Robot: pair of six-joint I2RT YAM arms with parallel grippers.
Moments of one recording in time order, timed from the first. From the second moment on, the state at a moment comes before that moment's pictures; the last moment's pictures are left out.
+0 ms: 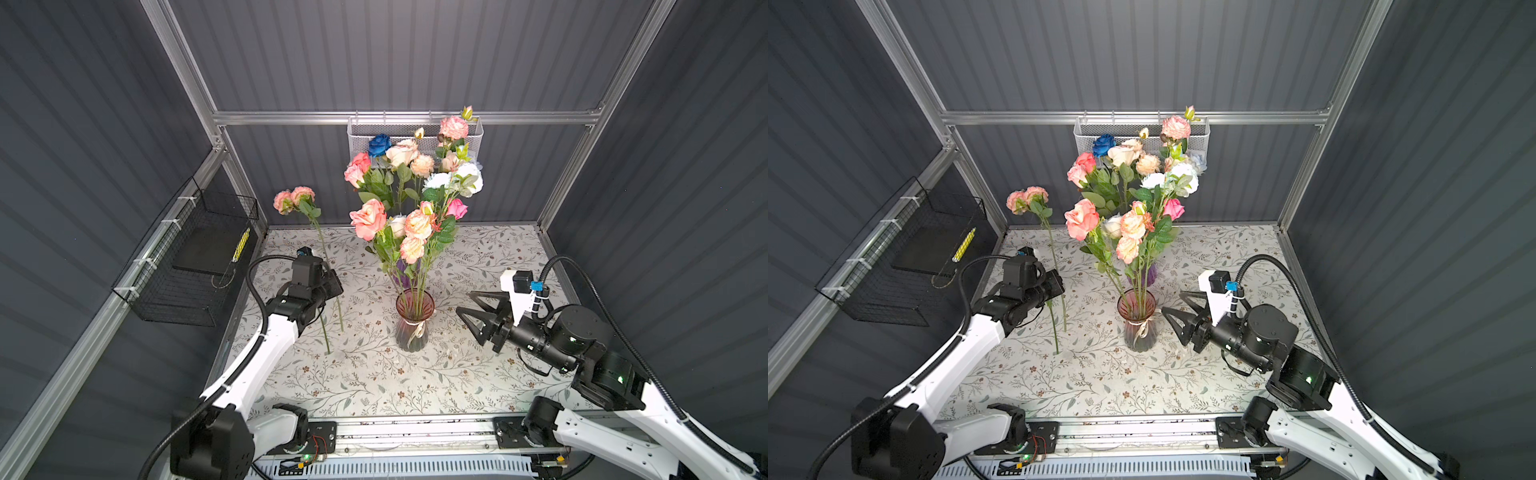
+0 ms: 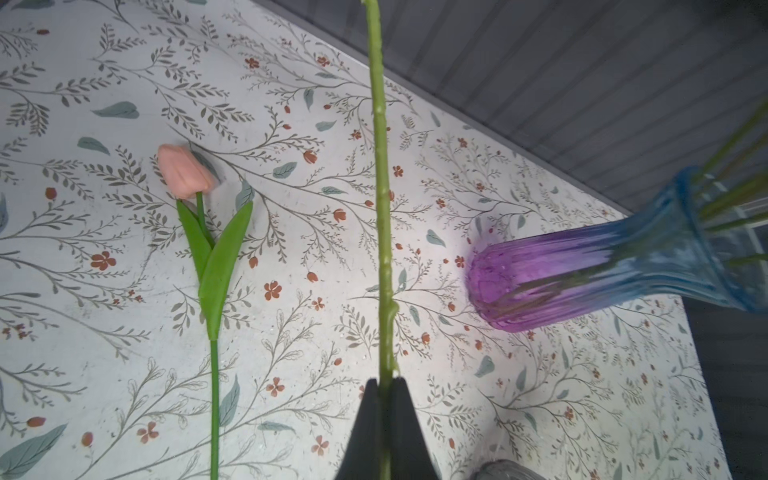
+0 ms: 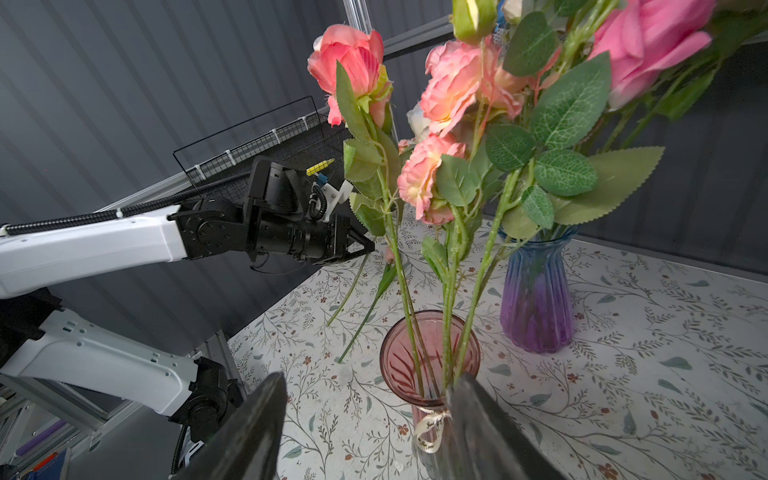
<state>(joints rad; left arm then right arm) -0.29 1.14 0.92 -0.40 -0.03 -0.57 0.88 0.63 0.90 -0.34 -0.03 0.30</state>
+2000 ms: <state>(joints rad) -0.29 0.62 1.11 -0.39 0.81 -0.33 0.94 1.47 1.95 -0.43 -0.56 0.33</state>
